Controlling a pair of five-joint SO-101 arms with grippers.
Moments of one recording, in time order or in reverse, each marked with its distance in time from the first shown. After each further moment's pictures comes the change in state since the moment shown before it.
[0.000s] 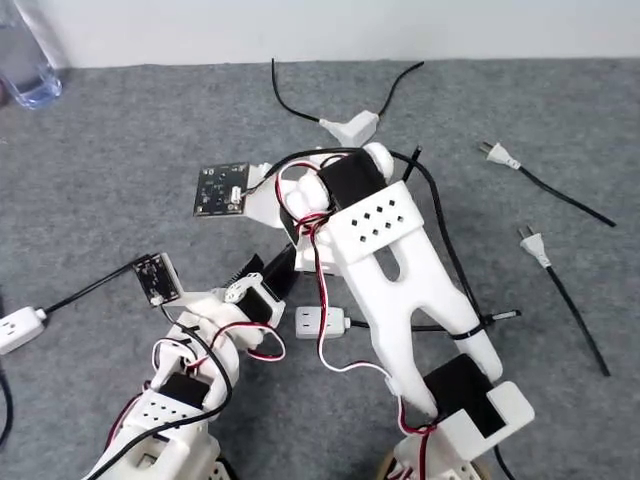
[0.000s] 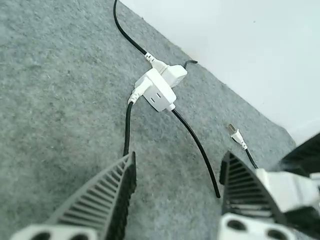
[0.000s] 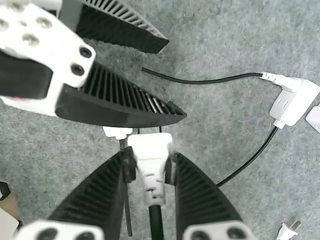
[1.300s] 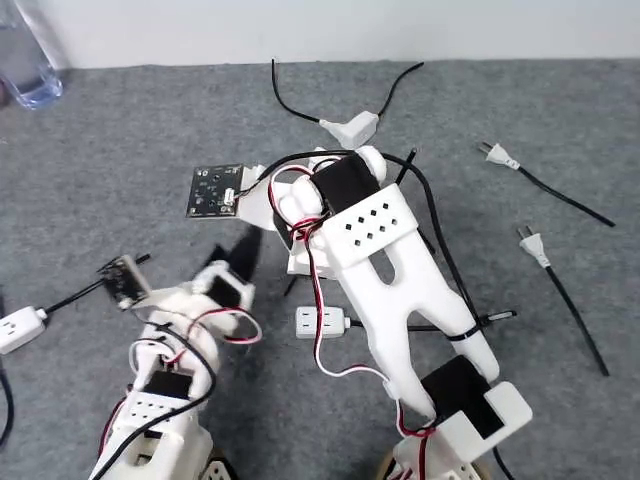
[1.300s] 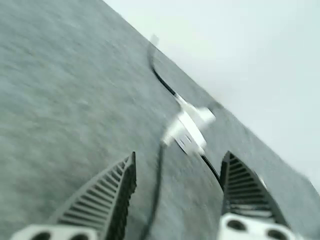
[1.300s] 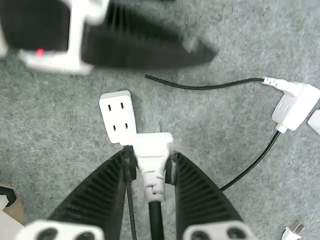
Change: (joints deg) left arm -13.8 0.1 0.1 -2.4 -0.1; right arm -1.8 0.0 -0.1 0.3 -2.2
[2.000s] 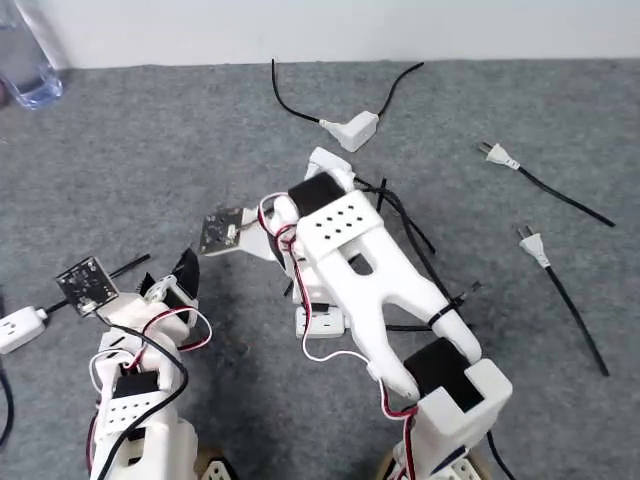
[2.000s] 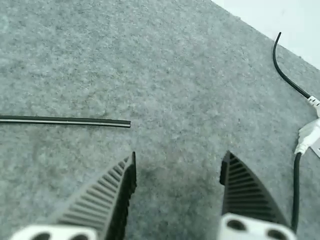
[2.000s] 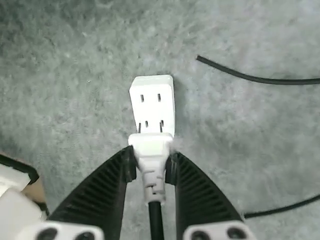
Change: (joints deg) left arm -17.3 0.0 0.0 13.3 -20.4; right arm 0.1 7.3 15.5 -6.6 1.8
